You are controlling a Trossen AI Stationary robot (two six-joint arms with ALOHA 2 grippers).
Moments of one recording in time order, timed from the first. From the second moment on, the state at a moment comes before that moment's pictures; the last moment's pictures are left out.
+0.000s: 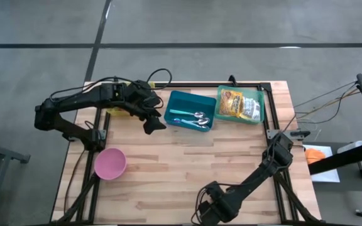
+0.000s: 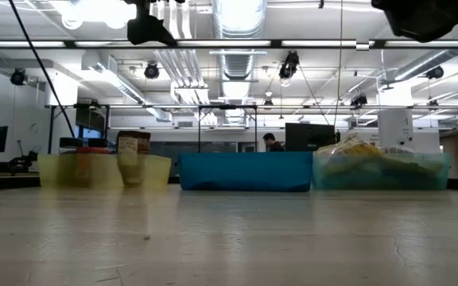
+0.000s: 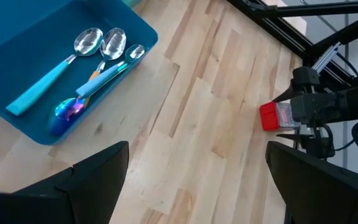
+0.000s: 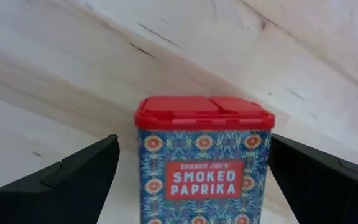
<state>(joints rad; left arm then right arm) 0.20 1.34 1.39 -0.90 0.24 -0.40 0.72 2.23 1.82 -1.22 0.08 1.85</state>
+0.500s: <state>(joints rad) 0.20 1.34 1.39 -0.90 0.24 -0.40 0.73 2.23 1.74 -1.11 0.07 1.85</state>
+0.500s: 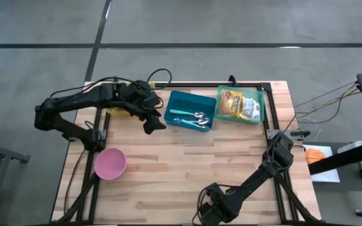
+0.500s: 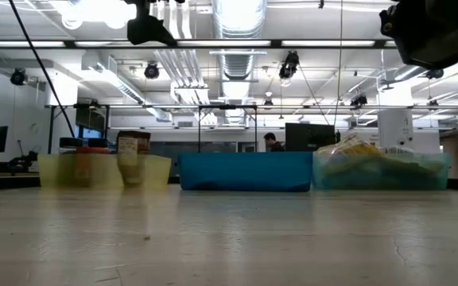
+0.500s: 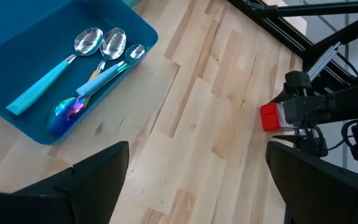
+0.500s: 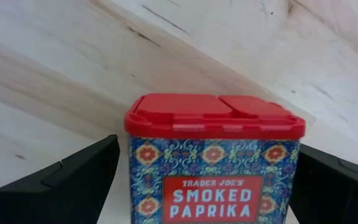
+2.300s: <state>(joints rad) 0.22 1.43 1.31 -0.43 0.40 -0.92 0.44 1.79 1.76 -1.44 0.63 0.94</state>
